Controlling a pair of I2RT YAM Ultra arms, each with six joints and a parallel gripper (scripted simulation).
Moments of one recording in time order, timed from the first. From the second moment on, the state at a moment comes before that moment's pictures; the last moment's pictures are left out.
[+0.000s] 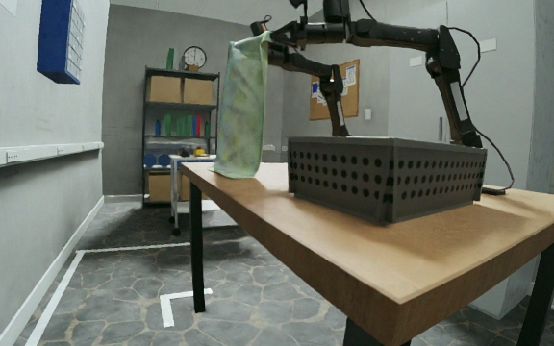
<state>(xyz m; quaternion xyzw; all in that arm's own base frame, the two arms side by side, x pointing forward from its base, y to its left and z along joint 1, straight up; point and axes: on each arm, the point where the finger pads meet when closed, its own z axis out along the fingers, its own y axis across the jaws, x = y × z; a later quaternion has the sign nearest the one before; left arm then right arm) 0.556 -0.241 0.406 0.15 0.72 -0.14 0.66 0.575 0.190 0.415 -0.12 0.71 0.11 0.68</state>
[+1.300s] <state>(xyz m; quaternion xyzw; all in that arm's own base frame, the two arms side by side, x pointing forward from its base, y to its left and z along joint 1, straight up) 0.406 -0.302 0.245 0.30 0.89 -0.11 0.33 0.423 0.131 0.229 -0.14 0.94 0.04 0.29</state>
